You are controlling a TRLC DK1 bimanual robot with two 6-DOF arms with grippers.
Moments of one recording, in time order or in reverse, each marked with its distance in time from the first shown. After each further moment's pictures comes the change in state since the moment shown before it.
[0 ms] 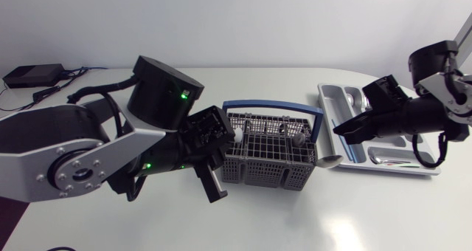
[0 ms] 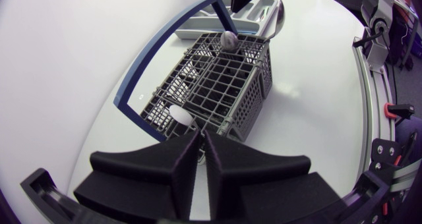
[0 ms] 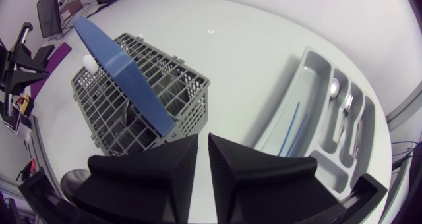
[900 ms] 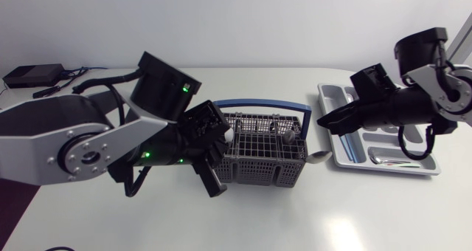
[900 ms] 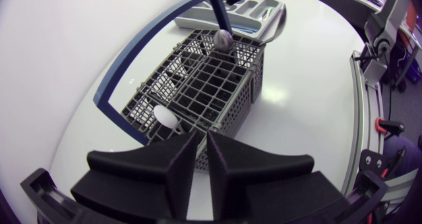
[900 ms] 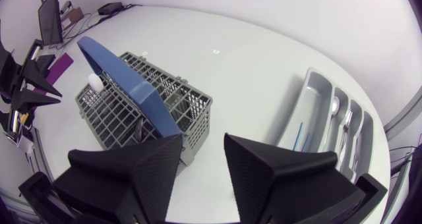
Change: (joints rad) left arm 0.056 0.039 0.040 -0.068 0.084 -0.111; right arm 0.104 -0.047 0.018 0.061 0.055 0.119
